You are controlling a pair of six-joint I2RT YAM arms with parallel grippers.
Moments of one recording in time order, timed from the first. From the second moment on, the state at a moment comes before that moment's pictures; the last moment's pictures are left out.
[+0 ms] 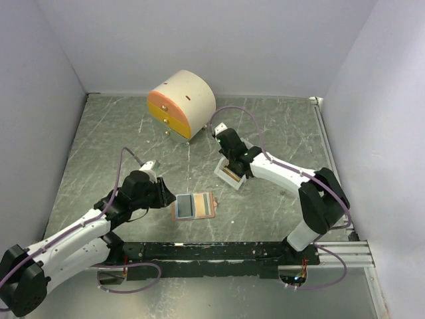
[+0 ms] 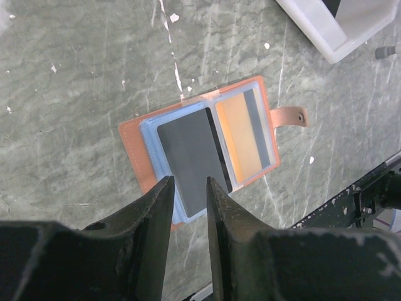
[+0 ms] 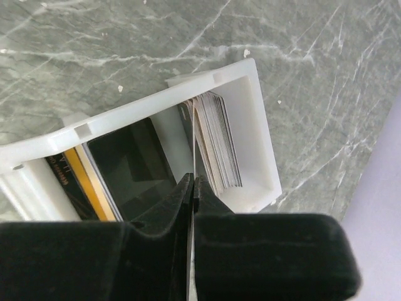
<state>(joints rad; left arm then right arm) -0.64 0.83 0.36 -0.17 0.08 -0.66 0.68 1.62 1.05 -0.30 0.52 -0.26</state>
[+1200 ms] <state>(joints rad) -0.64 0.68 0.47 0.09 0.32 -1.00 0.71 0.94 0.60 0.23 -0.34 0.86</state>
